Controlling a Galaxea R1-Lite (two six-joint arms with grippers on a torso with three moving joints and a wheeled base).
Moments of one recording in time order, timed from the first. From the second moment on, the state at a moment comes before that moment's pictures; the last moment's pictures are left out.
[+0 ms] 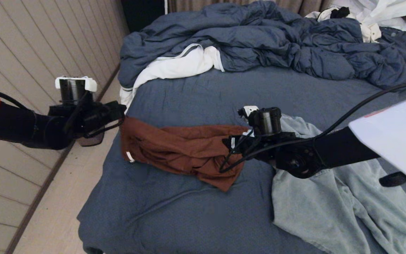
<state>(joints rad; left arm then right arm) -0.18 1.98 -1.27 -0.47 0.17 -0.39 0.48 2.07 -1.25 -0.46 -0.20 0.19</state>
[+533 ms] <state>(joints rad) -0.20 1.90 -1.14 -0.47 0.17 -0.41 0.60 1.98 -1.17 -0.46 -0.18 0.18</state>
